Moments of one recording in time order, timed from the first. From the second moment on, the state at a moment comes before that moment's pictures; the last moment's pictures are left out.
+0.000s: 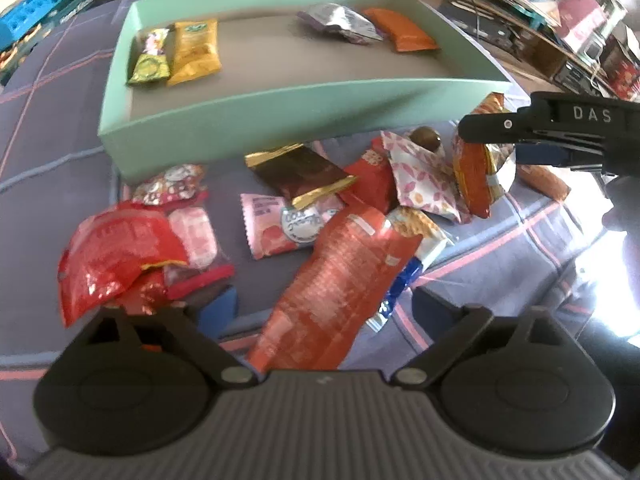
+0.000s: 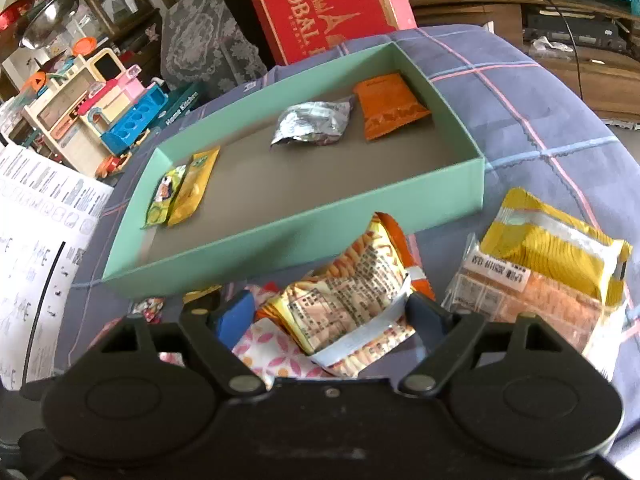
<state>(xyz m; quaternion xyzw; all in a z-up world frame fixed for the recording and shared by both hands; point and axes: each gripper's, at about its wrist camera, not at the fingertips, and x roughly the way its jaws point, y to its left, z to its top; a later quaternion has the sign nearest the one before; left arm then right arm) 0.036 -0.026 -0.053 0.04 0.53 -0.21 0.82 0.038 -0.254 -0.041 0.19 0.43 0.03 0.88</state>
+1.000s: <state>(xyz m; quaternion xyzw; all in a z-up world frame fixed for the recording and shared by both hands) 0.020 -0.022 -0.026 0.07 0.48 -0.21 0.85 0.009 -0.253 -0.030 0.19 0.42 0.05 0.88</state>
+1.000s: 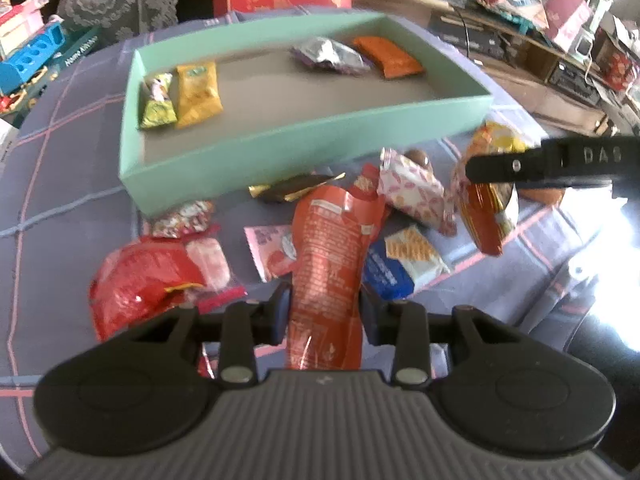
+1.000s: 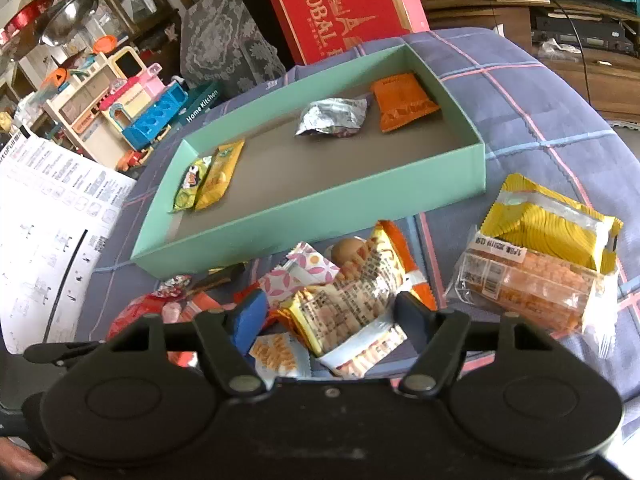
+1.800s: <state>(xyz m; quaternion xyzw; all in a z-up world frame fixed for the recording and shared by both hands) 0.009 -0.024 -0.001 0.04 0.45 -0.21 0.87 -0.003 -0.266 -0.027 0.19 0.43 0.05 0.88</state>
